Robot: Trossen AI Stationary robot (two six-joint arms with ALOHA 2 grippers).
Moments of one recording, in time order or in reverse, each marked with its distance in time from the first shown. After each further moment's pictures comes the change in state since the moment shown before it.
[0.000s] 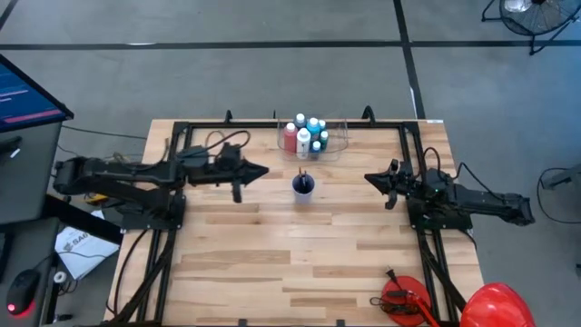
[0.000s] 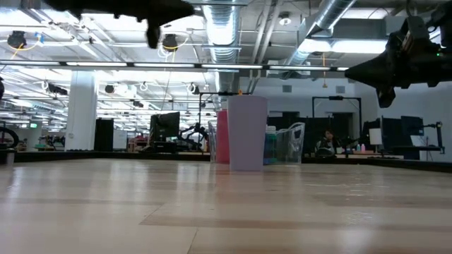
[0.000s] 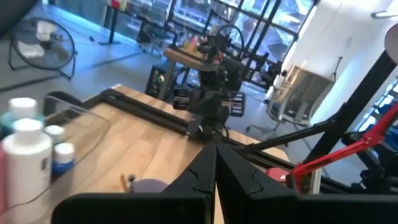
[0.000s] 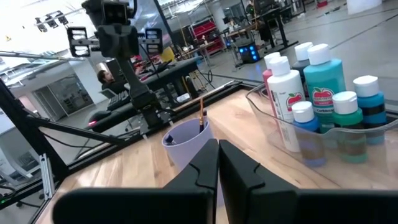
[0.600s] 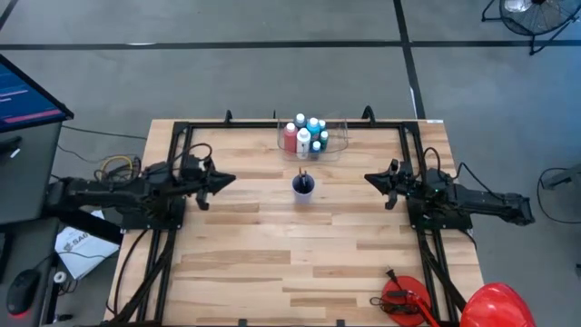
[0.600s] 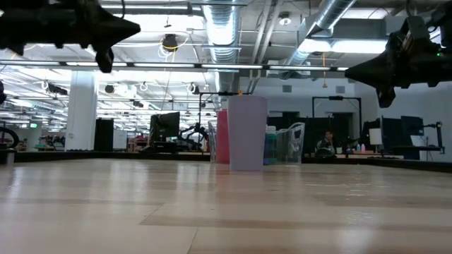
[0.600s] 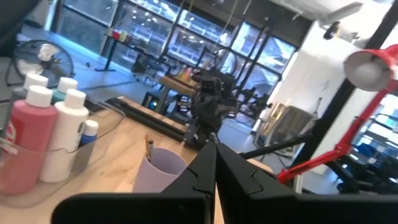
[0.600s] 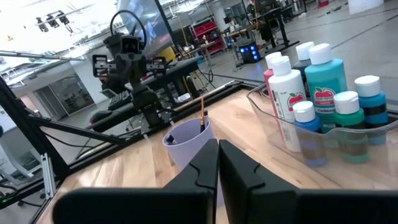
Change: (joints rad) left arm -0.007 -0.579 -0.468 0.054 -0.030 -0.069; right arm 0.002 0.000 0.000 0.000 -0.002 0.000
